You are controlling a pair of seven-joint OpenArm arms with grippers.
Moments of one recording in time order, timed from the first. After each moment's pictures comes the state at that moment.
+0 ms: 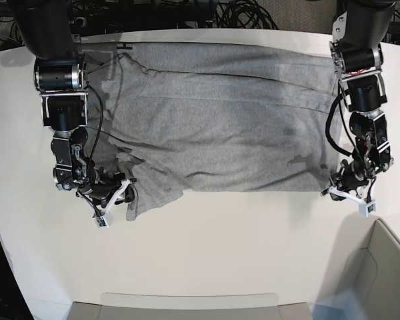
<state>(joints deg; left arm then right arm) -26.2 -21.4 -13.1 48.7 -27.6 -8.4 37.7 33.9 12.7 -5.0 33.9 12.1 27.8 -28.7</state>
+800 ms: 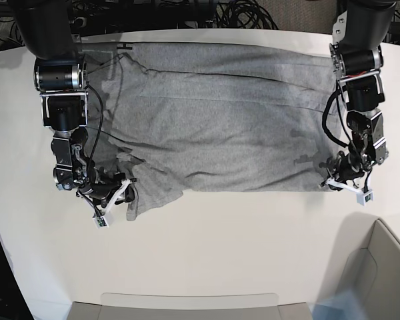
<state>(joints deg) -26.9 -21.3 -12.9 40.2 -27.6 -8.7 33.2 33.9 12.7 -5.0 33.9 11.9 27.8 -28.7</state>
